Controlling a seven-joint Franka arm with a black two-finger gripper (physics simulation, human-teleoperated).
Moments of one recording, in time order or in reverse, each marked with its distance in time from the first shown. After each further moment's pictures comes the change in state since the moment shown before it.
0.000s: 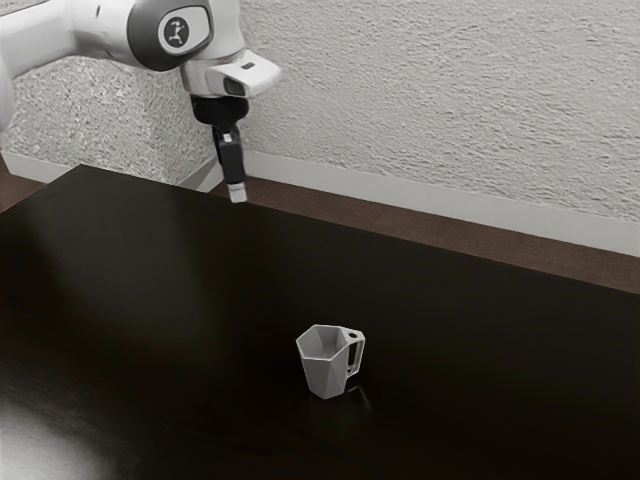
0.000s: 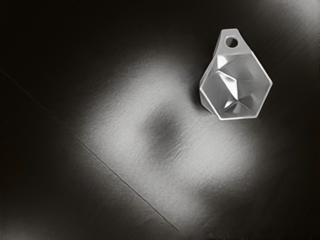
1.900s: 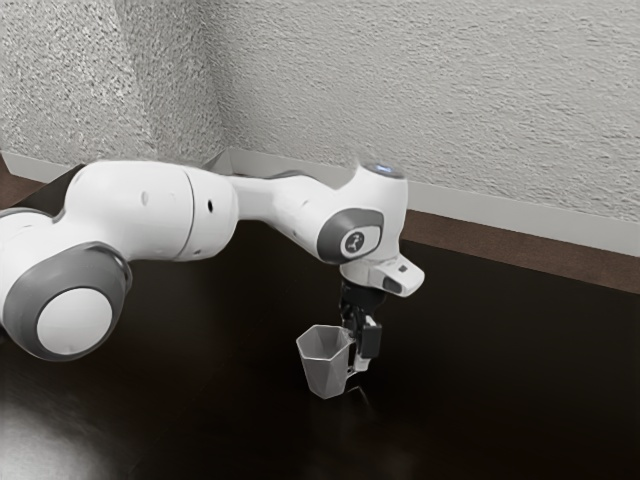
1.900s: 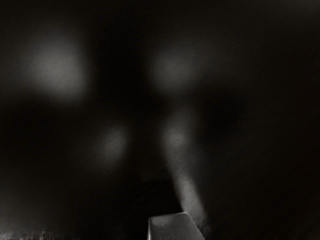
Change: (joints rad) arm -0.228 0.590 -0.008 0.087 0.031 0.250 -0.233
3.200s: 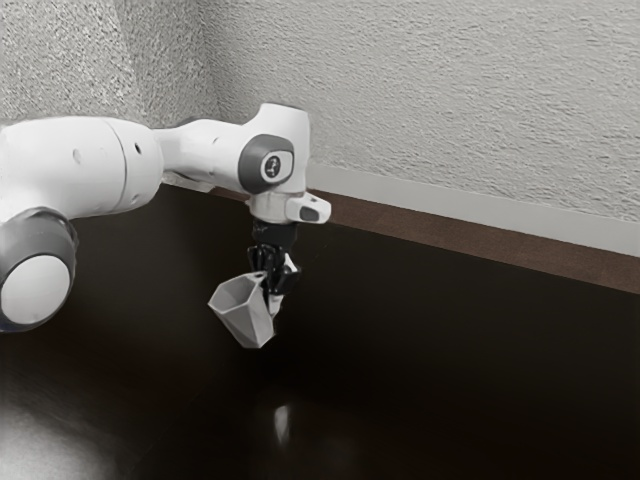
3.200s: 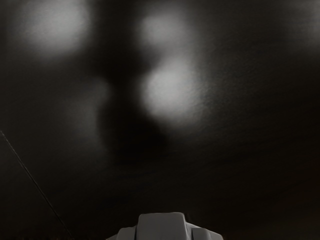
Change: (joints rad) arm 0.054 -0.176 0.225 -0.081 -0.149 -0.191 -0.107
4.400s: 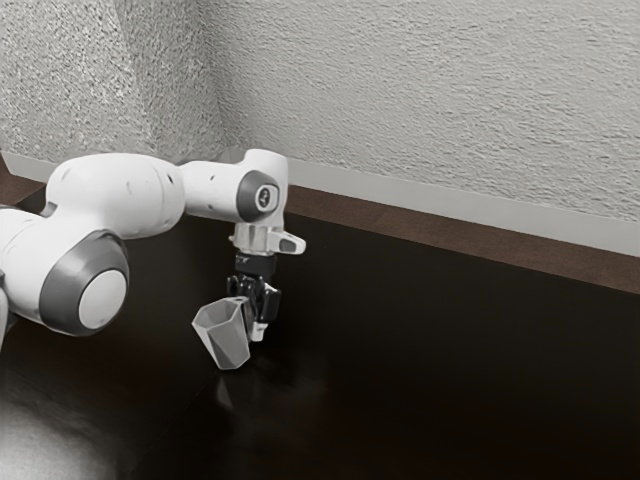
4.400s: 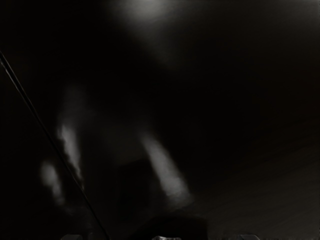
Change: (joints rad) arm 0.102 0.282 0.056 0.182 -0.090 -0.109 0.093
